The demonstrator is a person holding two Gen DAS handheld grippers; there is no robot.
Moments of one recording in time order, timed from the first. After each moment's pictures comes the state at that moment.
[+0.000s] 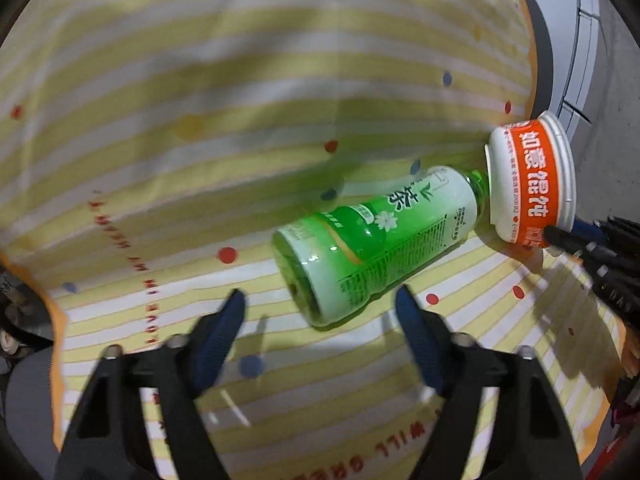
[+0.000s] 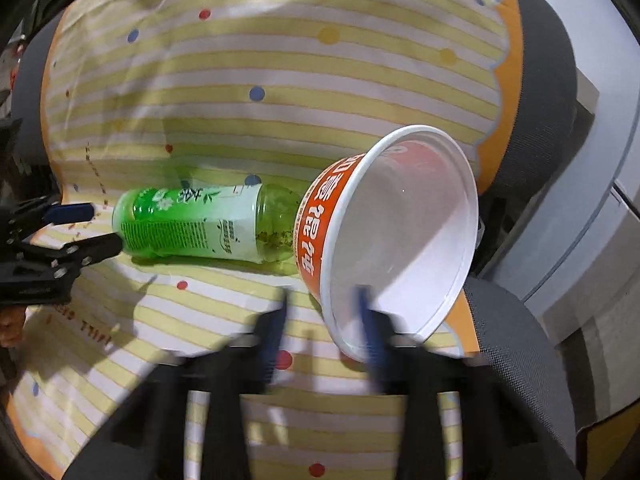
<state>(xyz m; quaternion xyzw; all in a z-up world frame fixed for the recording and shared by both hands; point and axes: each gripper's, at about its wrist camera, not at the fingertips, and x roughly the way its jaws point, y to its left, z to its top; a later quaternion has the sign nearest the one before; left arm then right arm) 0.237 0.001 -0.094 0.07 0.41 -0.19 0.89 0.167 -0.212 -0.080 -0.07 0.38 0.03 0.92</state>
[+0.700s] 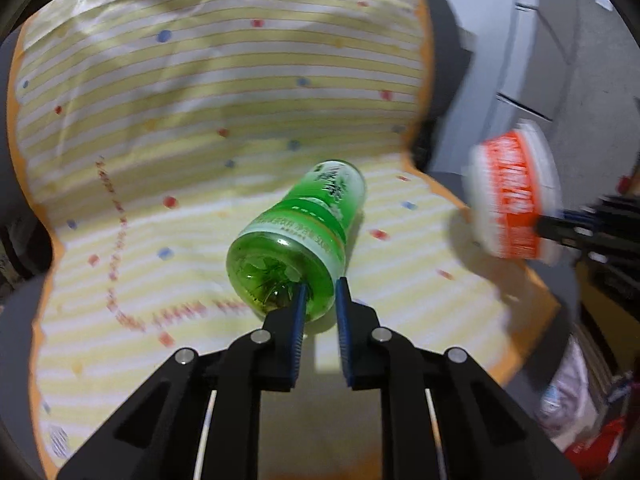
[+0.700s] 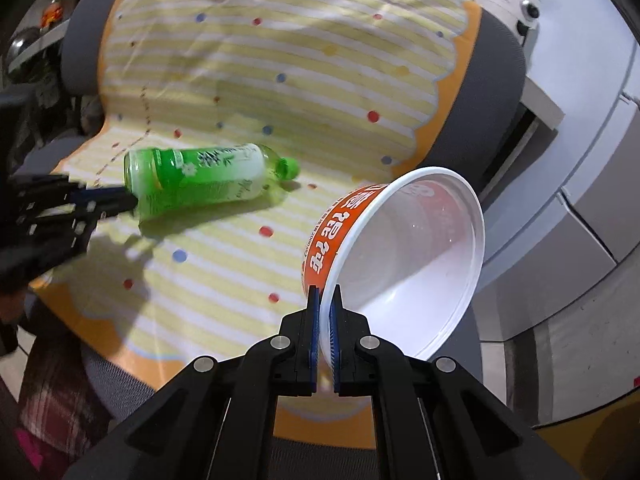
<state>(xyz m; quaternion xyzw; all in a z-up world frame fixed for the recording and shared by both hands) 0.094 -0.046 -0.056 0.05 0.39 -0.22 0.89 0.052 -0.232 -0.031 -0.15 0.43 0.04 0.89</state>
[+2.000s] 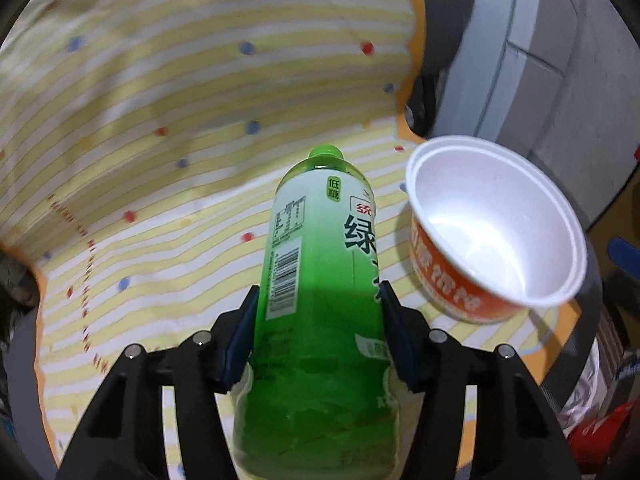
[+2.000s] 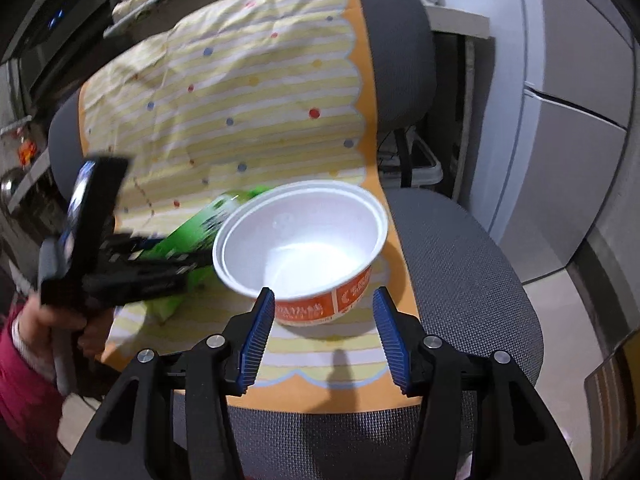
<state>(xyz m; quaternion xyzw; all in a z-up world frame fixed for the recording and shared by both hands) 0.140 -0.098 -0.076 0.11 0.44 -0.20 0.87 0.012 -0.299 -0.035 0.08 0.37 0.02 0.93</state>
